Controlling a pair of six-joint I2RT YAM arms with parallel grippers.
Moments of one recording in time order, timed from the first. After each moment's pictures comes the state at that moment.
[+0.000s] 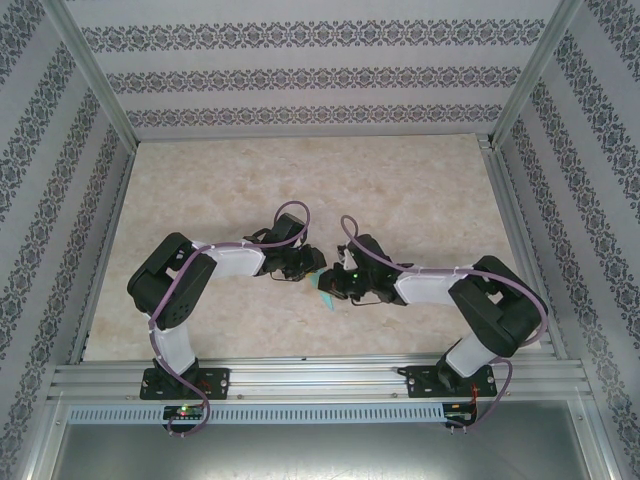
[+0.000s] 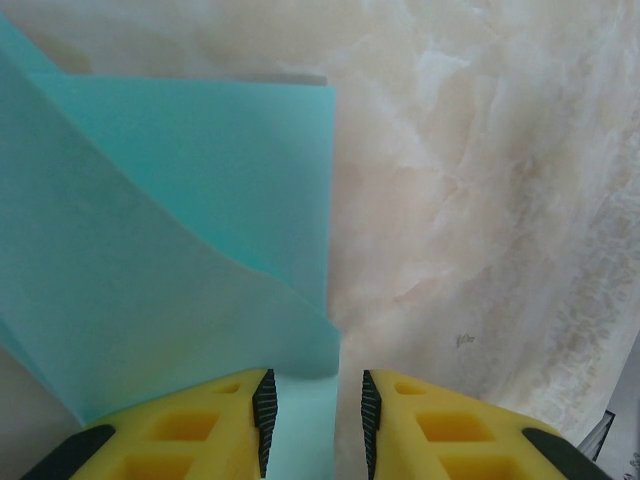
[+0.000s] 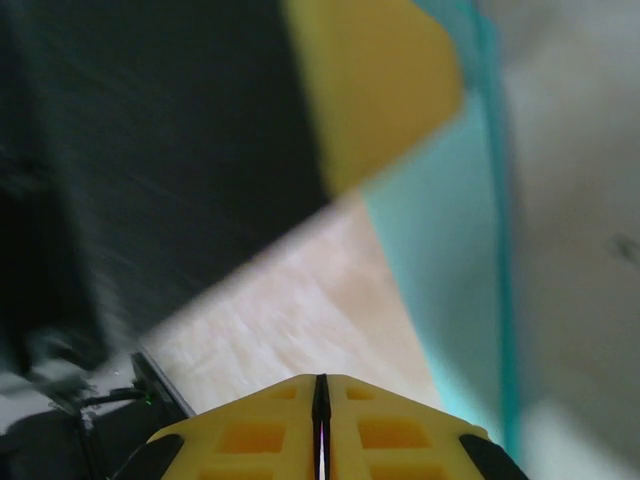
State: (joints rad) left arm -0.61 1.83 0.94 -0.06 0.36 -1.02; right arm 0.69 1.59 0.61 0.20 -0.51 1.04
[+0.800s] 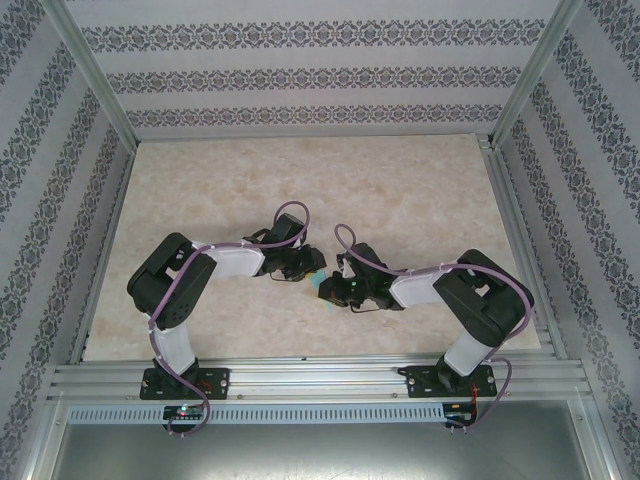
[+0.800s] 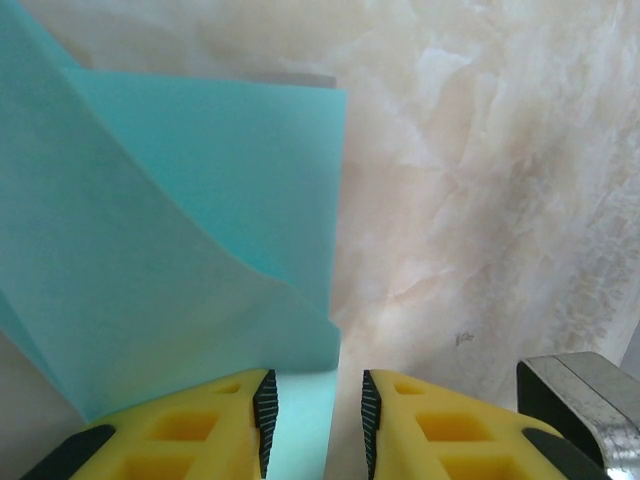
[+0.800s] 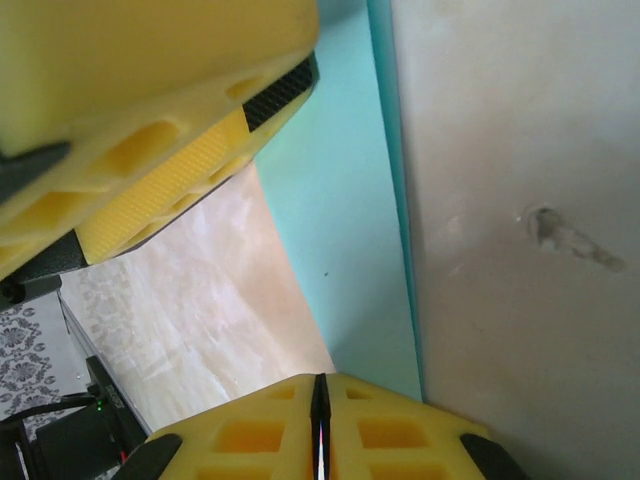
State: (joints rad) left arm -0.61 1.83 0.93 -0.05 0.36 -1.03; right arm 0.72 1.66 0.55 0.28 -0.49 1.03
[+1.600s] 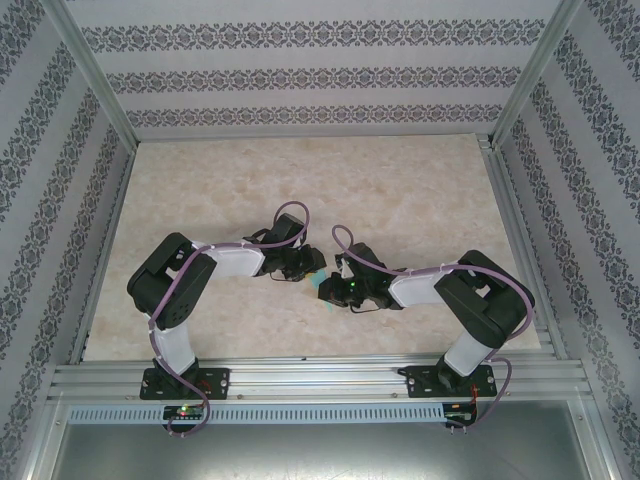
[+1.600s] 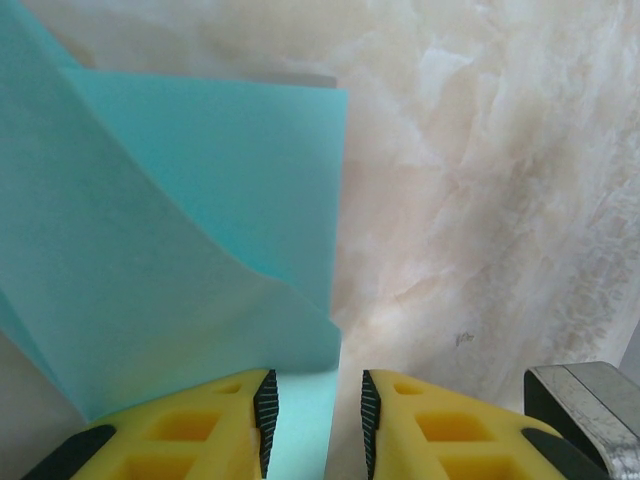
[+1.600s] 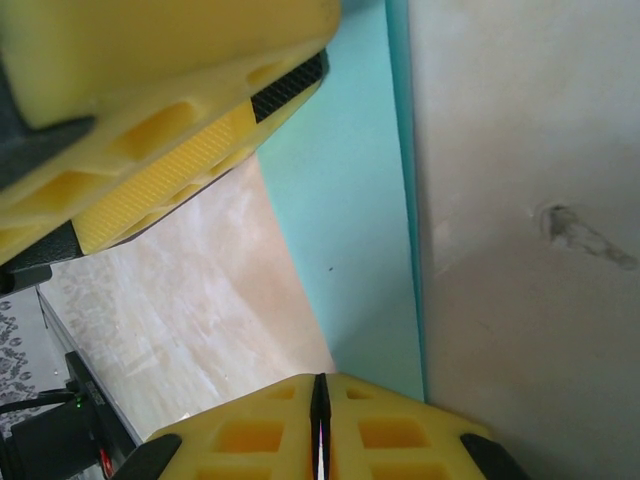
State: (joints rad) left arm -0.61 1.83 0.93 -0.05 0.36 -1.03; right arm 0.73 1.65 0.56 0.24 -0.47 0.99
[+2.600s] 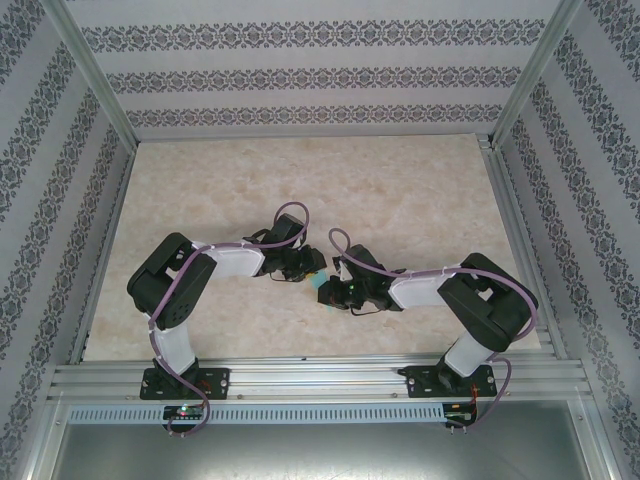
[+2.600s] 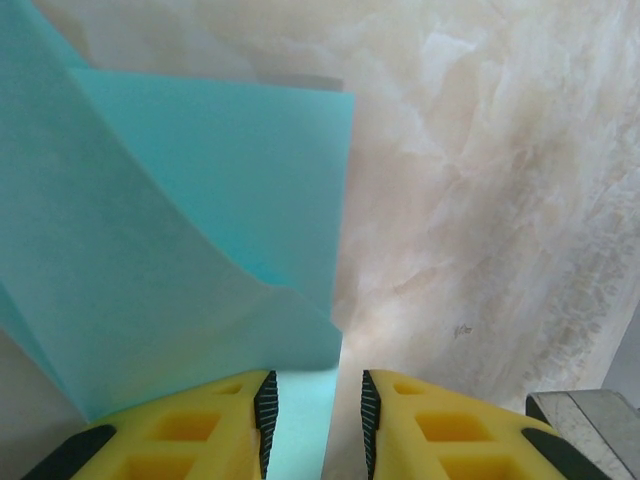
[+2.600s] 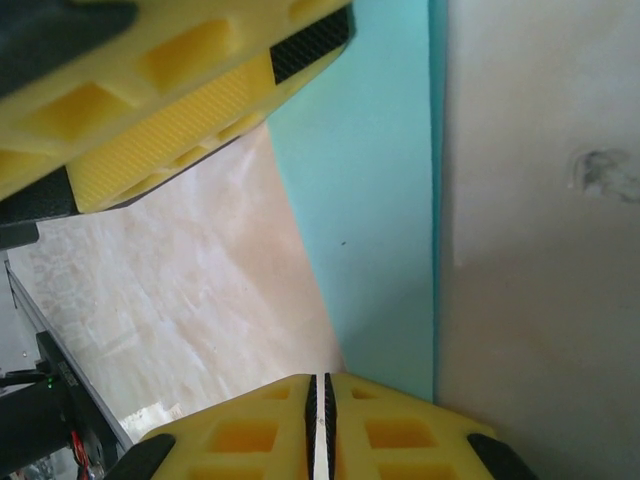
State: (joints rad) left arm -0.61 1.83 0.93 -0.05 0.38 -1.04; right arm 0.76 1.63 0.57 0.18 -0.45 0.94
